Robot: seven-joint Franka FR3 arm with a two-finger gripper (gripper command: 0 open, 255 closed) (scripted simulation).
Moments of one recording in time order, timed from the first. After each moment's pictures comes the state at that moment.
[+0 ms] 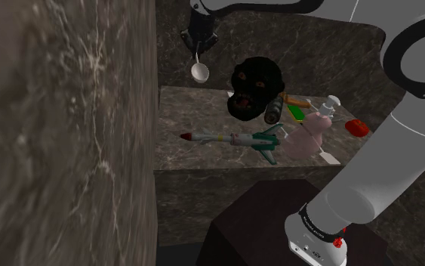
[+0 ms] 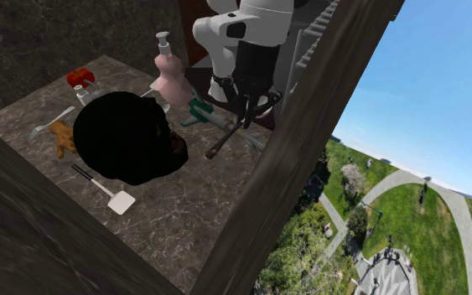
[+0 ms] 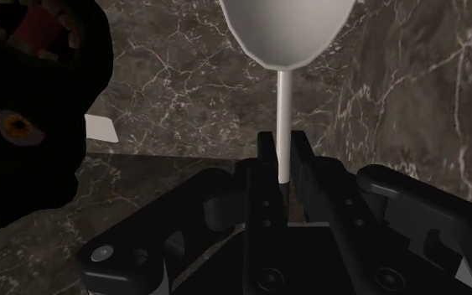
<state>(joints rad) -0.06 0.07 0.25 -1.63 -0.23 1.93 0.74</state>
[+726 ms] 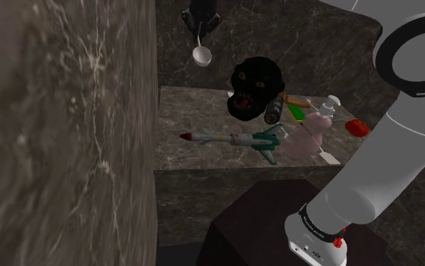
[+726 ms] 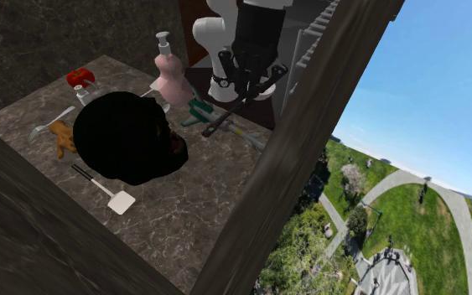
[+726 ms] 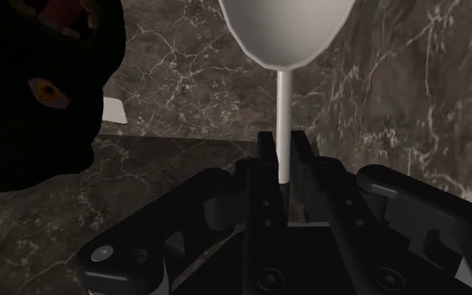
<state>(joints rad) -0.05 0.11 0.26 -1.44 -0.23 1.77 0.71</state>
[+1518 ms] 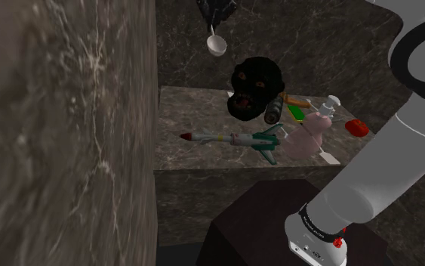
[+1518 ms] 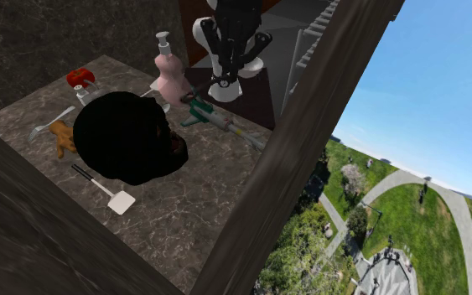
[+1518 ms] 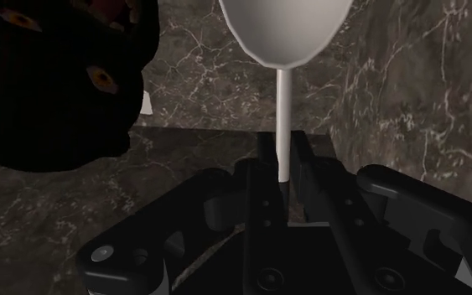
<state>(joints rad) -0.08 0.03 0.24 -1.42 -0.20 1.69 0.64</state>
